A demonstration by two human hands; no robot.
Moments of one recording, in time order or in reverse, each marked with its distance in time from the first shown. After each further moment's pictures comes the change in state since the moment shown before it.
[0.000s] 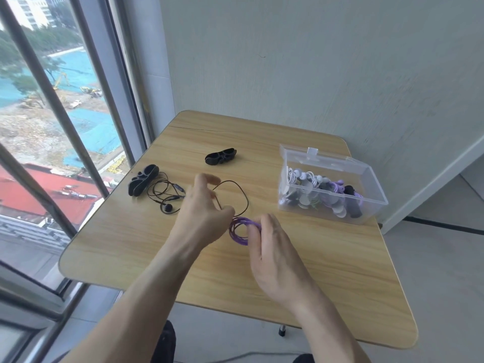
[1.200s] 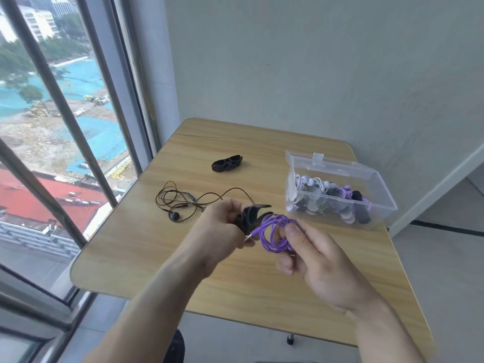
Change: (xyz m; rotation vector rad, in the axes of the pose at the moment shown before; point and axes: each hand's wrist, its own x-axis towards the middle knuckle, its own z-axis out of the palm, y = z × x) left_hand -0.015 0.005 -0.005 -0.425 -0.340 -0.117; right_hand -0.008 0.002 -0.044 0.714 -0.172 0.183
